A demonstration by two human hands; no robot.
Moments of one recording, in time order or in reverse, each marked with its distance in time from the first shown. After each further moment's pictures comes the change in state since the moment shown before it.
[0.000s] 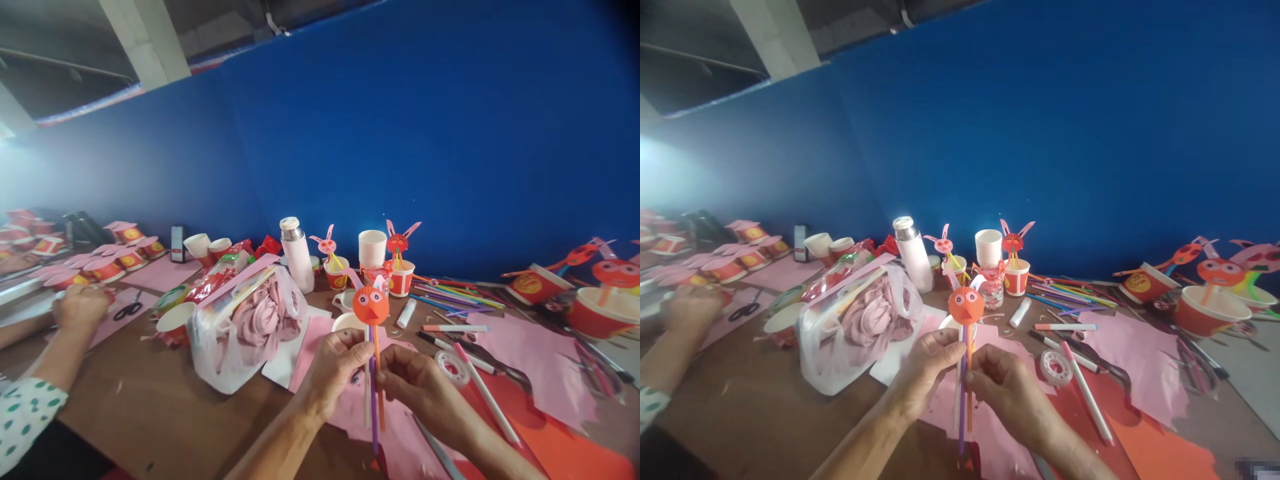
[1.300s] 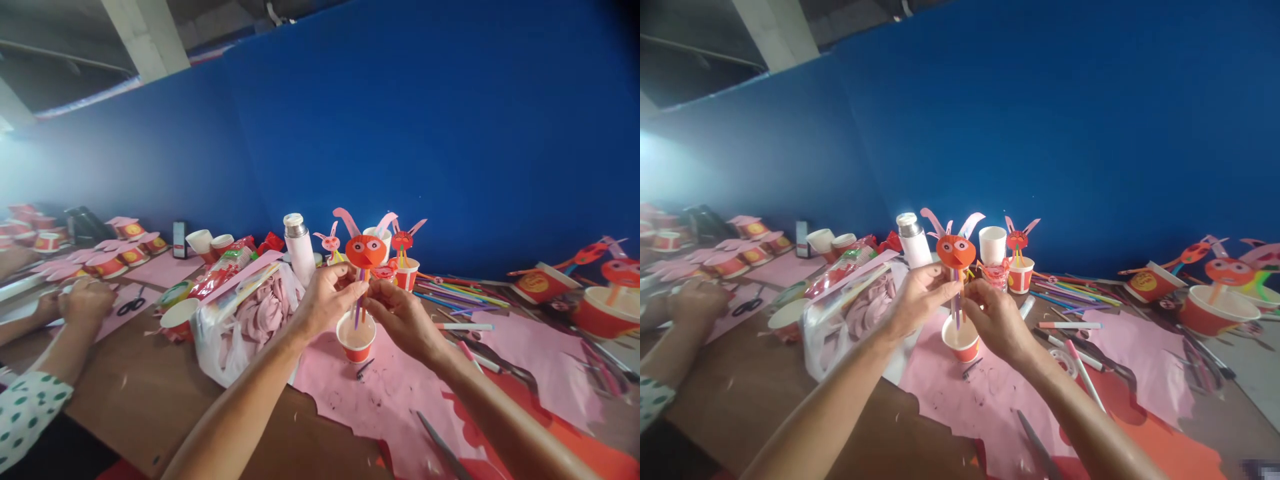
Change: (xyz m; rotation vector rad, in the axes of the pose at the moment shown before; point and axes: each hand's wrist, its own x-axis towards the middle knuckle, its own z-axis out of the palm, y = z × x) left_hand 0.038 0.071 -0.010 0.479 -0.035 0.431; right_hand 0.065 -0.024 -0.010 -0.460 0.197 -0.320
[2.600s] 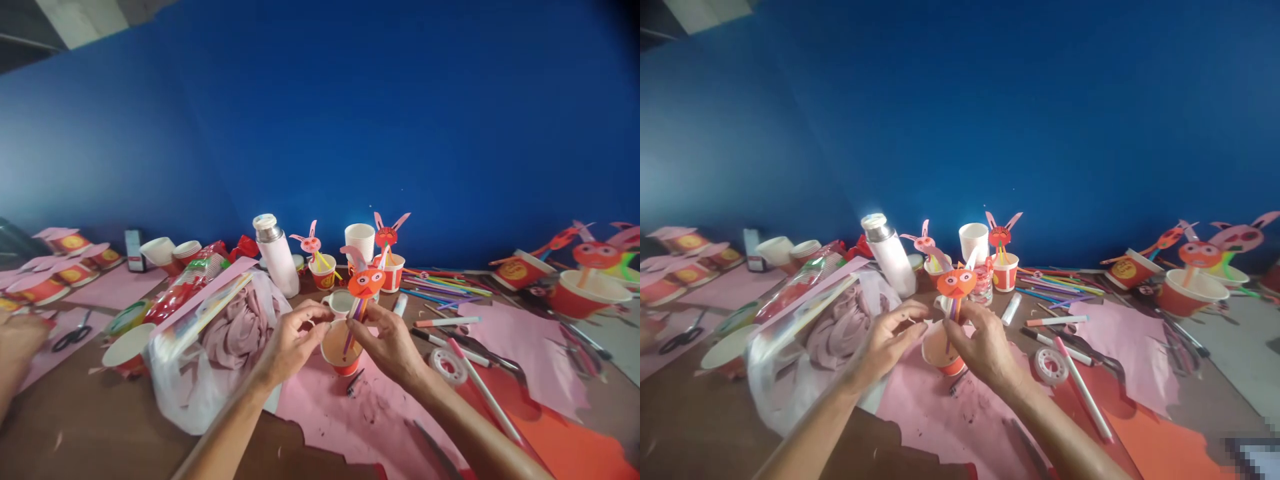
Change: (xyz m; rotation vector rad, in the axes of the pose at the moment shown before) left_hand -0.020 -0.053 -0.026 0.273 -0.081 -0.010; right_hand -0.009 0.027 0.022 -0.109 0.122 0.043
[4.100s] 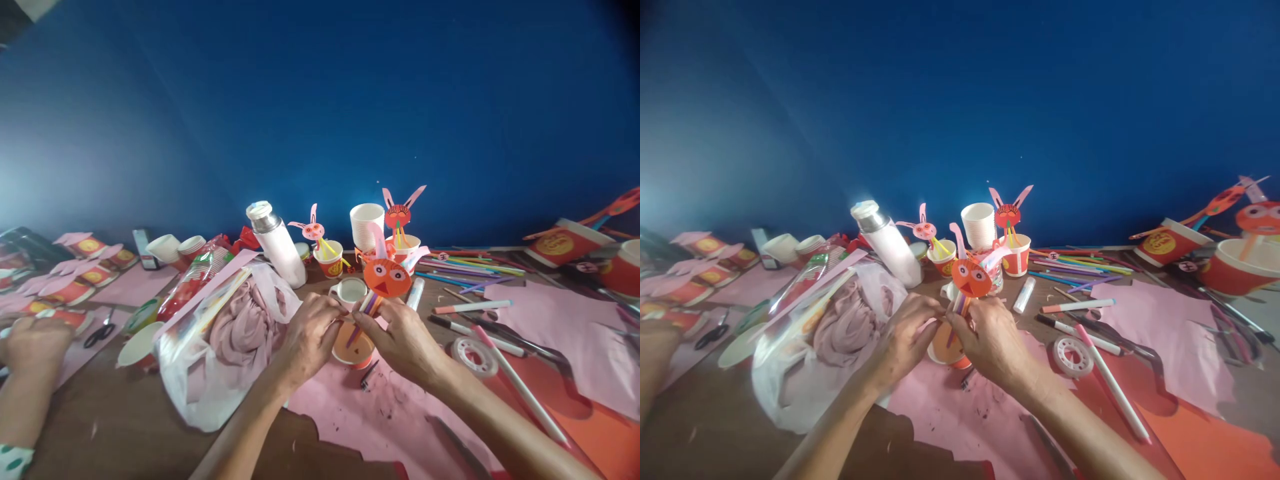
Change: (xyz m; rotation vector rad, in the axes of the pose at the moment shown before) left_hand 0.006 -0.021 0.011 0.548 -0.020 0.327; right_hand 0.004 0.003 -0.001 -0.126 -0.062 0.057
